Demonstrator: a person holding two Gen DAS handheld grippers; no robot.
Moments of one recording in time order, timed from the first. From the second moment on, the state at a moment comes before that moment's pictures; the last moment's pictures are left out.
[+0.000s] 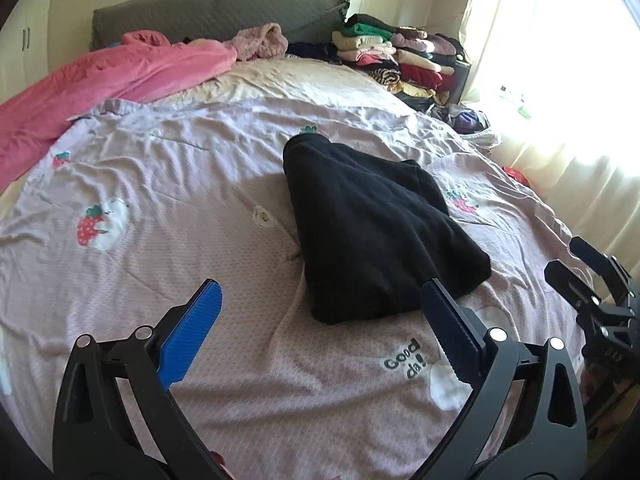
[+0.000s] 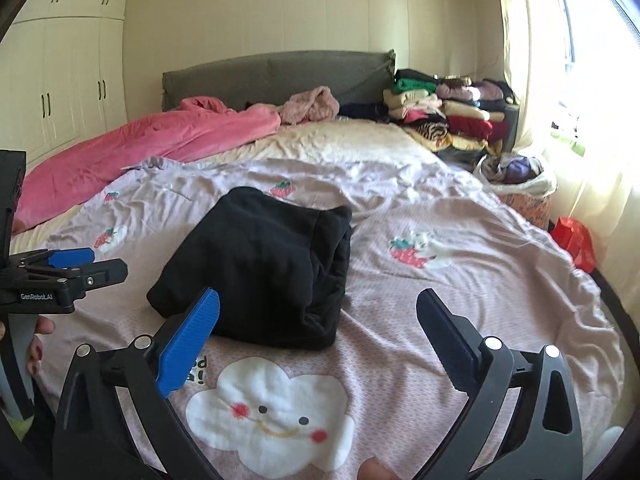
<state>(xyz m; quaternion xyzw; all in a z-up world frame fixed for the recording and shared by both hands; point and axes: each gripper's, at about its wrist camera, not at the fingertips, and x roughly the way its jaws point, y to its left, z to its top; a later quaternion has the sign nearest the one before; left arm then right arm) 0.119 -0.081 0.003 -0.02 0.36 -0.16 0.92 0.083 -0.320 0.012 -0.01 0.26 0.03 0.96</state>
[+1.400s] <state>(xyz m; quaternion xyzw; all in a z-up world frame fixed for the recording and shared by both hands) 0.041 -0.058 -0.022 -0.02 0.38 -0.14 0.91 0.030 -0.273 -0.024 -0.02 0.32 0.02 0.95</state>
